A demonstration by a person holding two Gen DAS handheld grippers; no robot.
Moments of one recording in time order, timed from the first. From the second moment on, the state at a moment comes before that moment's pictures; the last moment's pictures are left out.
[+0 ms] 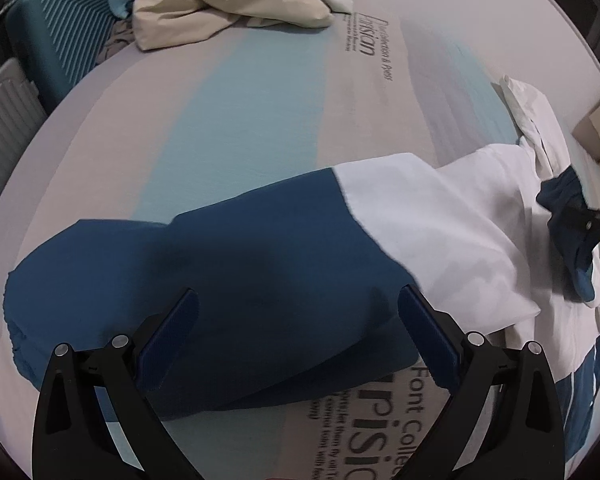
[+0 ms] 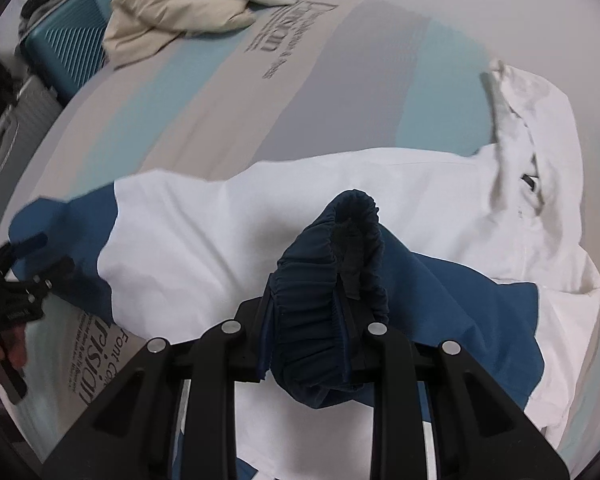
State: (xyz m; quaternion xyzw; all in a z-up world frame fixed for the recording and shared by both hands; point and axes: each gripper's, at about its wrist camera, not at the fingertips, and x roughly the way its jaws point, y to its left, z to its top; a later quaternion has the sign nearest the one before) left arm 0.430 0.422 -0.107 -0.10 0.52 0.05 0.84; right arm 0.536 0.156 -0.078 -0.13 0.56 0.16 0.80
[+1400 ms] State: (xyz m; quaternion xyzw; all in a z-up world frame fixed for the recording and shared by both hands) left arm 0.355 0.588 -0.141 -0.09 0.52 0.17 0.83; right arm 0.497 0.131 -0.098 -0.12 0.53 0.09 0.83
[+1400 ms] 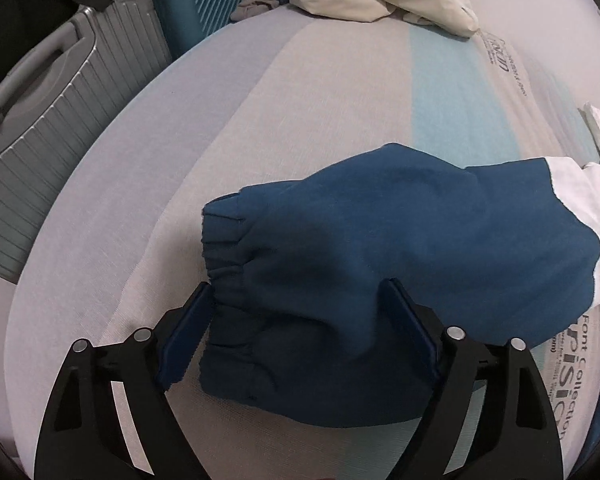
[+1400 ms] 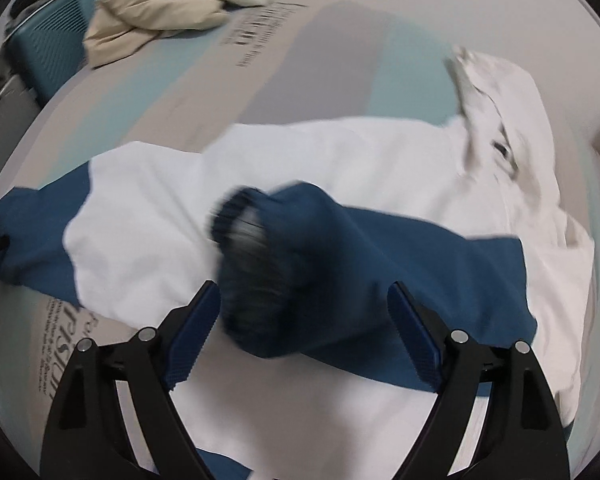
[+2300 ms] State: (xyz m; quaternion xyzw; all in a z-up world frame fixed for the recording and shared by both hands) left arm 0.361 0.566 -0.119 -0.10 0.54 0.14 0.83; right arm 0.479 0.039 -0.101 -0.10 0.54 0.05 0.84
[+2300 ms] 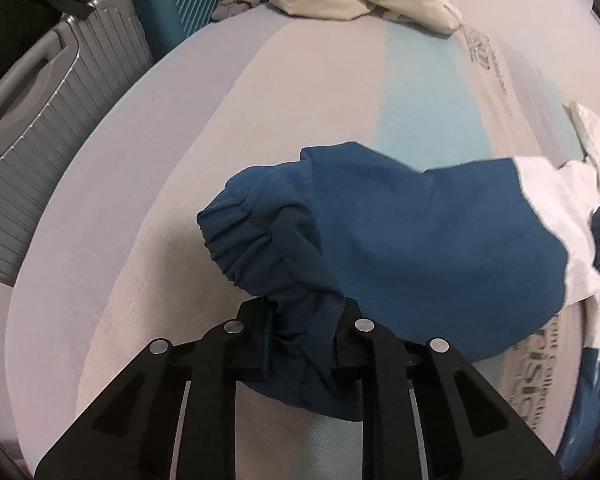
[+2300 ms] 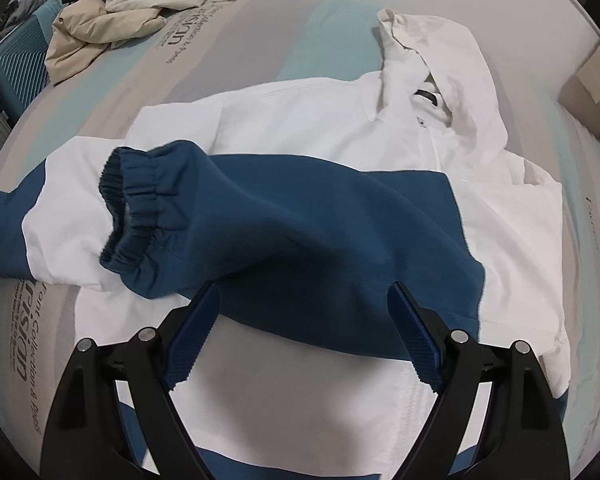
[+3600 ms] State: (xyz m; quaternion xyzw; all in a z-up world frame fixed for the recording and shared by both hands) left arm 0.427 0.326 -0.046 -0.03 0.53 0.13 0.84; right arm 0.459 -0.145 -0.055 -0.06 0.50 0.02 0.86
